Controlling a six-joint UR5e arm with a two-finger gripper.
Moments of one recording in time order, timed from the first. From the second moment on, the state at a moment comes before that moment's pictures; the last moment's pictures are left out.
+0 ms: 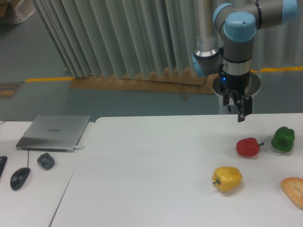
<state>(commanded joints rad) 2.35 -1.60 -1.61 -1.33 1.50 1.15</state>
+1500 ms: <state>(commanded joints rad) 2.20 -1.91 -1.56 -1.13 1.71 0.99</state>
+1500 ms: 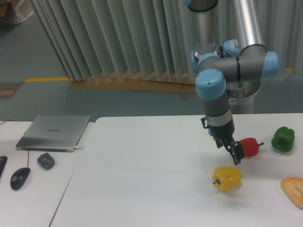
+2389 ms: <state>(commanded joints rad) 2.20 -1.97 -1.58 -1.10 1.72 0.99</state>
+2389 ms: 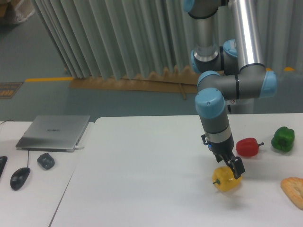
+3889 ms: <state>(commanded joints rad) 2.18 -2.03 -1.57 -1.09 1.77 0.98</state>
